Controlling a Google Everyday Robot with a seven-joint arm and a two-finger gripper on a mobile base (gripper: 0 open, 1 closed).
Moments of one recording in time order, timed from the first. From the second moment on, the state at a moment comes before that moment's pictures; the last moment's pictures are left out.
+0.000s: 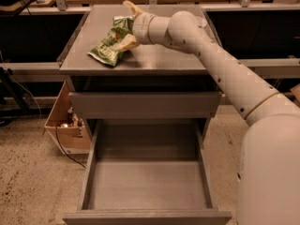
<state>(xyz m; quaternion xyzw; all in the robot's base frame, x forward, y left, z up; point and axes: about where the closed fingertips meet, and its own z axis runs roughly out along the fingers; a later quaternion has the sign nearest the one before) 0.829 0.084 0.932 -0.60 0.46 -0.01 0.66</state>
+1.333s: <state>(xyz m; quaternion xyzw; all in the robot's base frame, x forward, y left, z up) 0.710 -0.097 0.993 -0.49 0.46 0.03 0.74</state>
